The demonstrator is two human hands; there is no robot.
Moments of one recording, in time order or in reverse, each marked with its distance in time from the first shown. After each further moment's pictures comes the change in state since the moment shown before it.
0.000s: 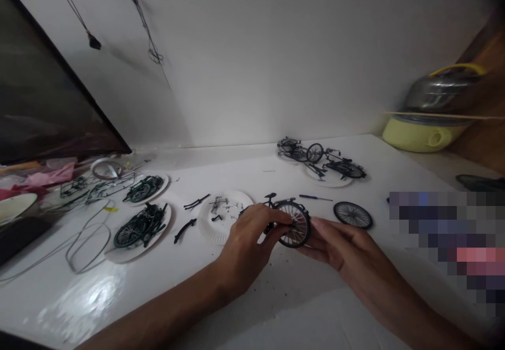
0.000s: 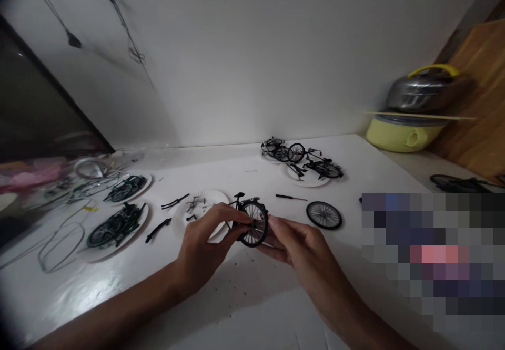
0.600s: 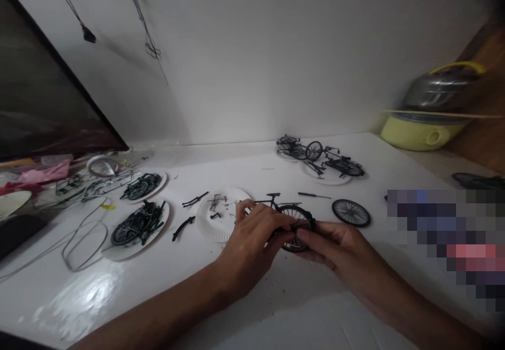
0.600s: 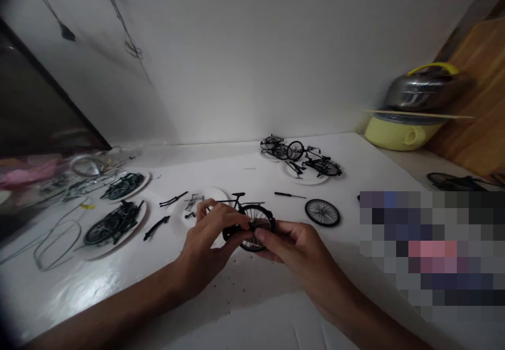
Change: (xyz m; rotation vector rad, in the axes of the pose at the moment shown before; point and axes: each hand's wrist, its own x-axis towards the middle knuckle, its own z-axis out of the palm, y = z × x) left_hand -0.002 0.007 -0.001 0.197 -0.048 0.096; right_hand 0.001 0.003 -0.003 -0.085 -0.043 0.045
